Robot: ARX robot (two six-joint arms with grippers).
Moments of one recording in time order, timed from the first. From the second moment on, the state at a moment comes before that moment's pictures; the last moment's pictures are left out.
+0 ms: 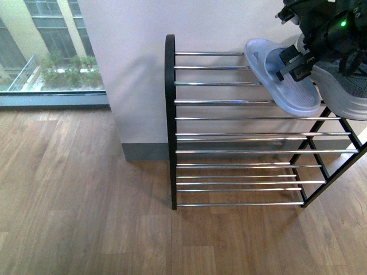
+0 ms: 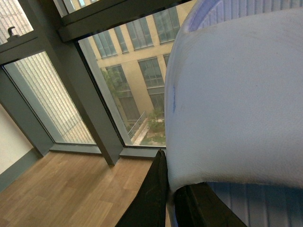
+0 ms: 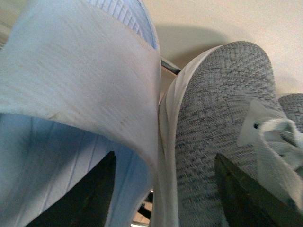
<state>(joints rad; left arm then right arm) -0.57 0.90 0.17 0.85 -0.92 0.35 -0.03 2.23 1.43 0.21 0.25 -0.54</state>
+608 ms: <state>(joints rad) -0.57 0.90 0.17 0.85 -0.92 0.35 -0.10 1.62 0.58 1.04 -0.10 -0.02</state>
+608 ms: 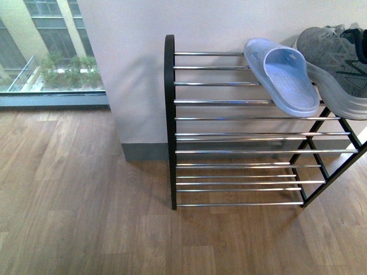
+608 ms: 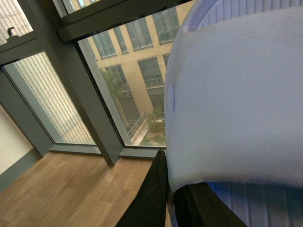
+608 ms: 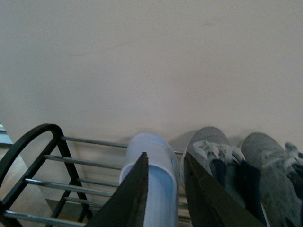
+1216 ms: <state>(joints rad) -0.57 0.90 0.17 0.85 -0.92 0.35 0.00 1.21 0.13 1.06 0.00 -0.01</state>
